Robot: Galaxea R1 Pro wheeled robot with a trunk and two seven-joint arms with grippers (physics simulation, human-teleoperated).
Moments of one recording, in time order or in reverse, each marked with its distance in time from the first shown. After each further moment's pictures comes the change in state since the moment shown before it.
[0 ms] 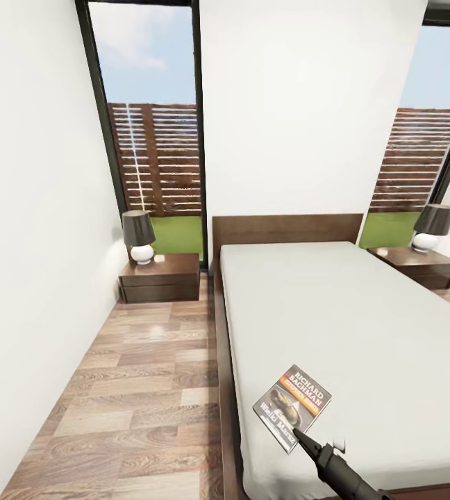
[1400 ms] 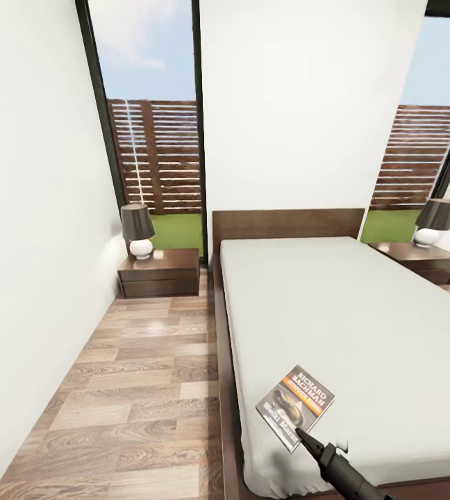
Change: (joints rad) left arm 0.001 0.010 -0.006 0.002 -0.014 0.065 -0.005; right arm 0.000 -0.007 -0.015 -0.001 -0.002 0.009 -0.019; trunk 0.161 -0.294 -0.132
